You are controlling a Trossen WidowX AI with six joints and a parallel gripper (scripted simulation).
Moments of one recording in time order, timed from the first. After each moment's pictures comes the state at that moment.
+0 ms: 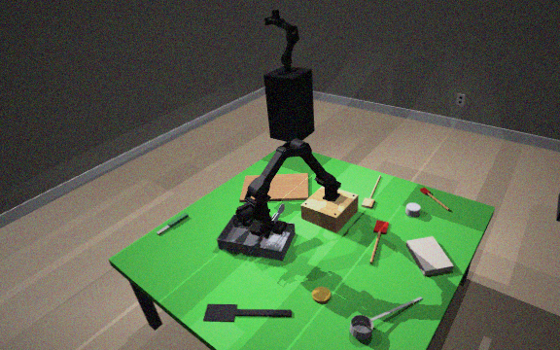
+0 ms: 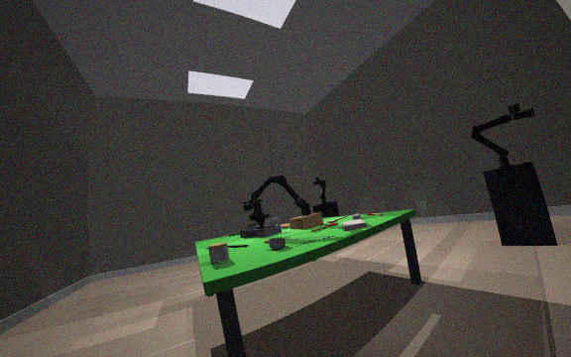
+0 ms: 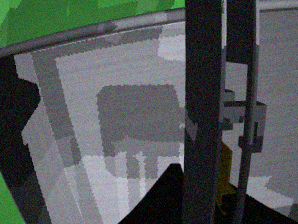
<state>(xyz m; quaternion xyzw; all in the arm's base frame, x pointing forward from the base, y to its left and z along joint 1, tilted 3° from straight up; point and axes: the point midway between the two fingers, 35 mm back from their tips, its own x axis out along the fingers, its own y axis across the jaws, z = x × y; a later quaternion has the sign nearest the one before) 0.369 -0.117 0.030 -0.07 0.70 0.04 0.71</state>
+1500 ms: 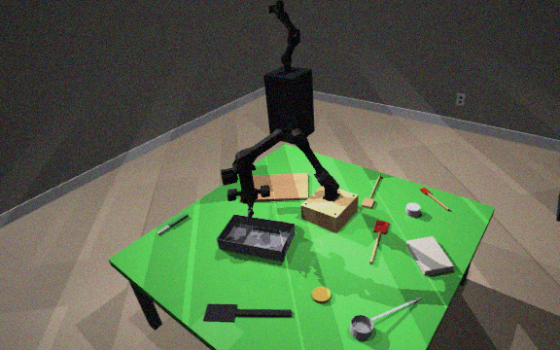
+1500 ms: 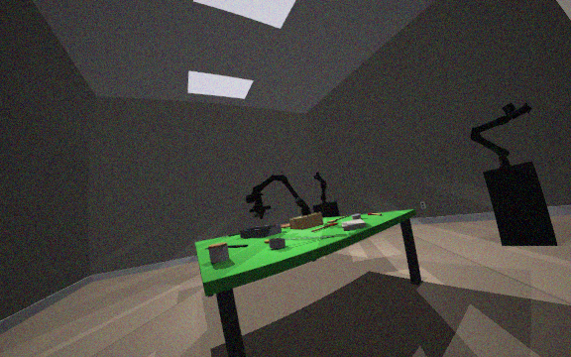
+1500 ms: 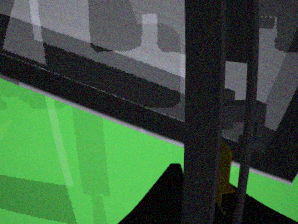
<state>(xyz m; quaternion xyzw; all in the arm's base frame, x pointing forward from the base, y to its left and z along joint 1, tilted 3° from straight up) 0.291 -0.249 0.096 -0.26 0.66 0.21 0.67</state>
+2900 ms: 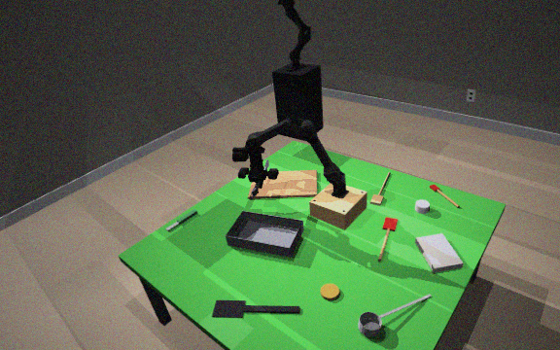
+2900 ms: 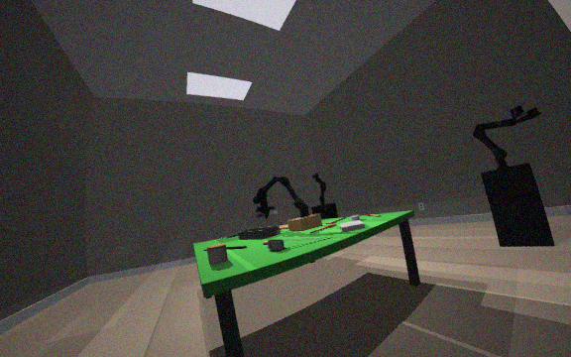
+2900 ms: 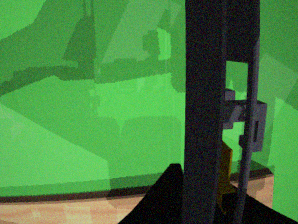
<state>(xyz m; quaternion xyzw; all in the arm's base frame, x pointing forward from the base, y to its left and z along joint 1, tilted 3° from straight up) 0.187 -0.329 0.101 -0.17 0.68 0.12 0.70</state>
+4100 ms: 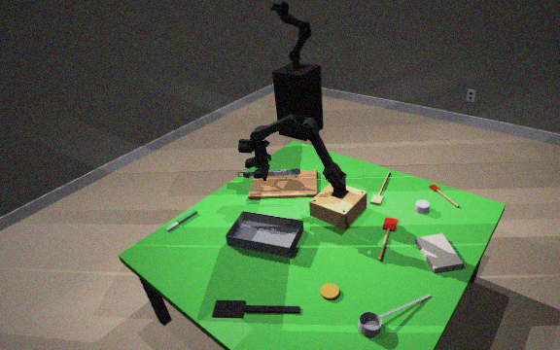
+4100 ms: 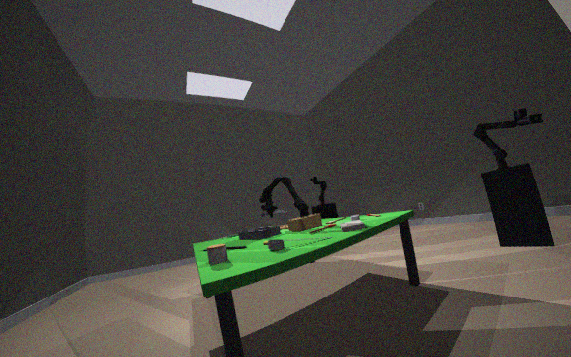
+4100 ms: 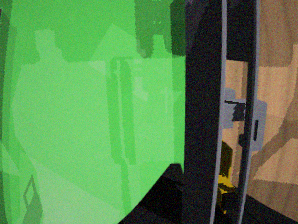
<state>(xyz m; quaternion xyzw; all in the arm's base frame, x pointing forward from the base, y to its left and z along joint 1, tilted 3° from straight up) 0.122 -0.354 0.100 0.33 0.59 -0.36 0.64</state>
